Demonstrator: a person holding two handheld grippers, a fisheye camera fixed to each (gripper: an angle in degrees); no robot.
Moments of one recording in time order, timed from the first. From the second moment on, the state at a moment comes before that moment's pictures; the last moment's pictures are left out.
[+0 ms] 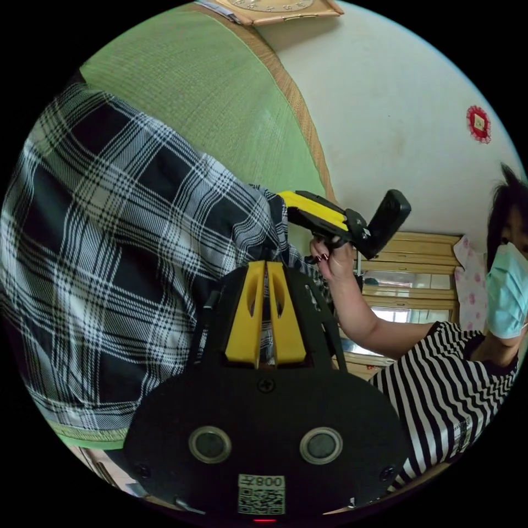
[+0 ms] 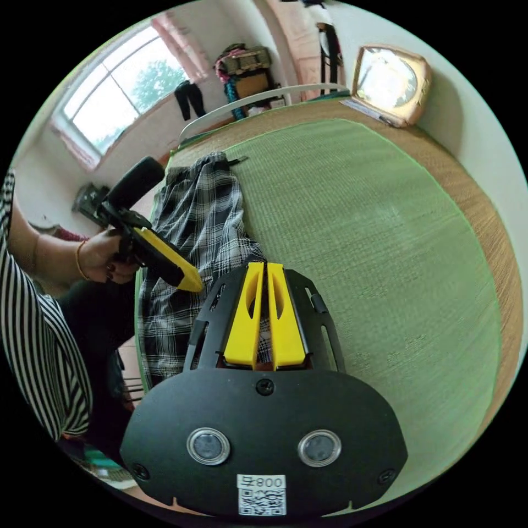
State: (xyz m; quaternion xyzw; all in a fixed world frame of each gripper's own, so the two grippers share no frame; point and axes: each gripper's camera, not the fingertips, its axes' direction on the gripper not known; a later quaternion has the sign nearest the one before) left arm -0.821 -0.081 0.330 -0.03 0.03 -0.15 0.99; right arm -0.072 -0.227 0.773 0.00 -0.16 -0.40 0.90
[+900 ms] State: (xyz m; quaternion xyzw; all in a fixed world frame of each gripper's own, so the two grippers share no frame) left arm -0.702 -0.143 0.407 -0.06 -0.06 -0.06 0.99; right arm -0.004 -0.144 0.710 -0.06 -0.07 -0.32 0.94
